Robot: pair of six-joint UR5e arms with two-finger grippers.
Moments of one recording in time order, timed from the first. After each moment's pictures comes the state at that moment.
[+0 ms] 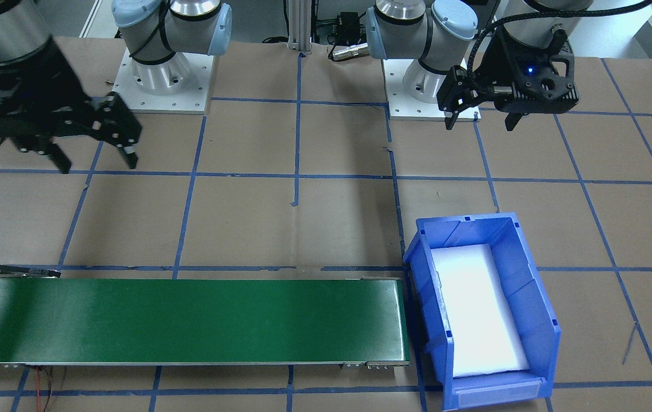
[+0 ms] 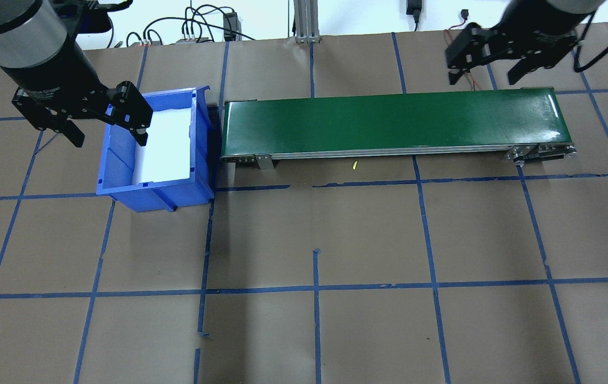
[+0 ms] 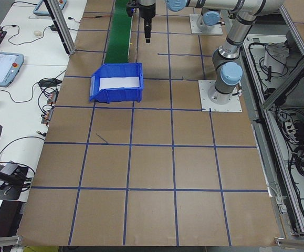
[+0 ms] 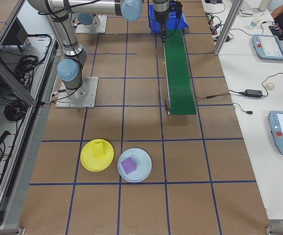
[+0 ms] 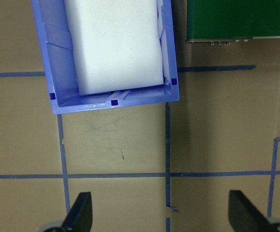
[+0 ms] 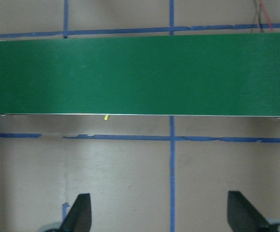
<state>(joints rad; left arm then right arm) -1.52 -1.52 -1.54 -1.69 1.60 0.07 1.55 -1.57 1.56 -1.72 -1.44 -0.02</state>
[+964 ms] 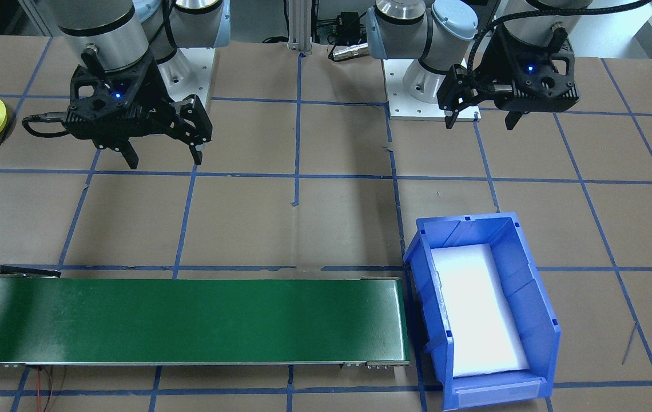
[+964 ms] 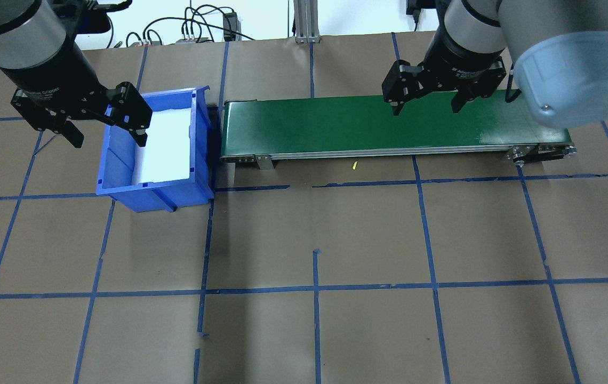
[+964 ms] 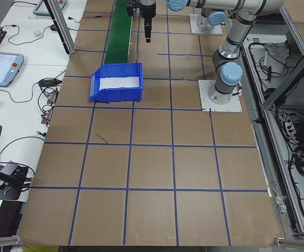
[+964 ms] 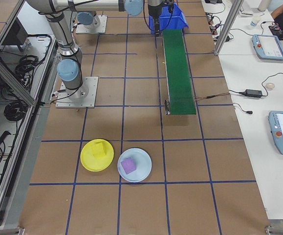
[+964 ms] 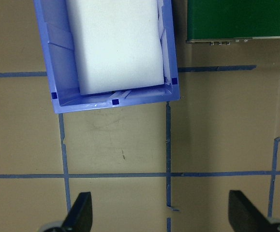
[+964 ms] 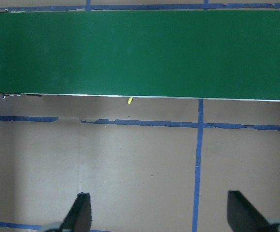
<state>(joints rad) -1.52 -1.52 -1.55 -1.69 1.60 0.07 1.64 -1.56 1.60 -1.75 -1.52 0.03</state>
